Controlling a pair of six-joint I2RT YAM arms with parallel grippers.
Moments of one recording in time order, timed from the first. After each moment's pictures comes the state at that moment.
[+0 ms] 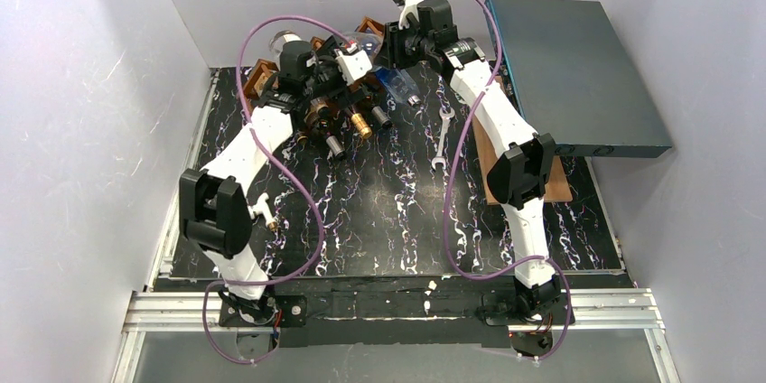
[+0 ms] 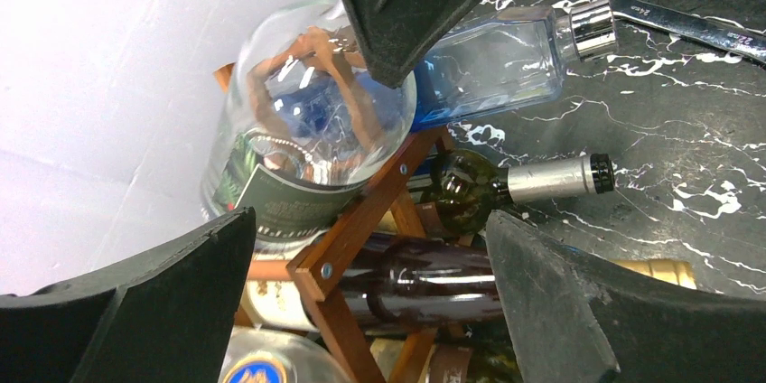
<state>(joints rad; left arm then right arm) -0.32 1.69 1.48 -0.08 0.45 0.80 0.50 2.23 2.41 -0.59 -0.34 0.21</state>
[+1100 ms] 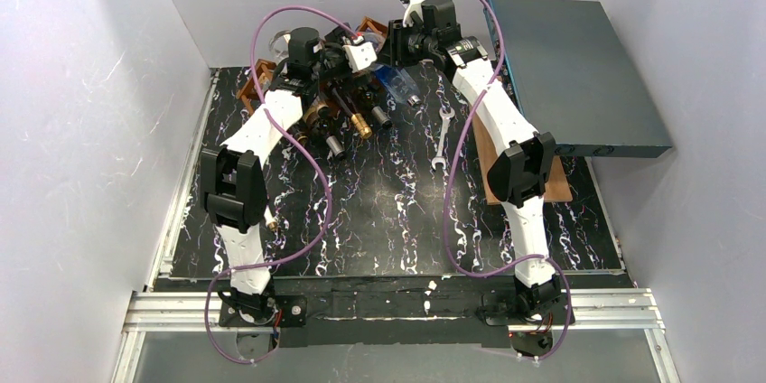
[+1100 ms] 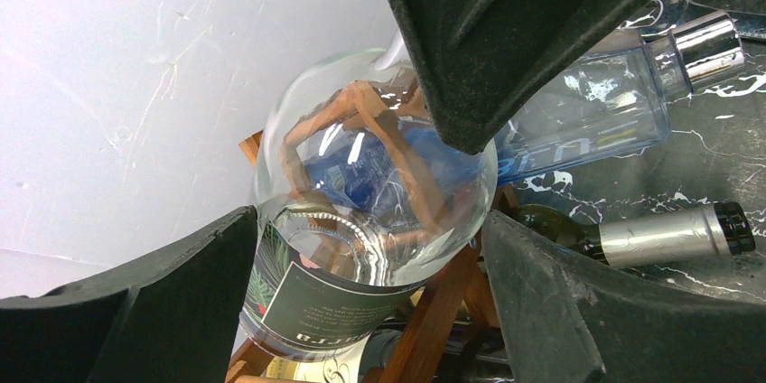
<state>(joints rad) -0.30 1.92 1.68 -0.01 0.55 0.89 0.49 2.25 2.43 -0.59 -0.39 0.27</state>
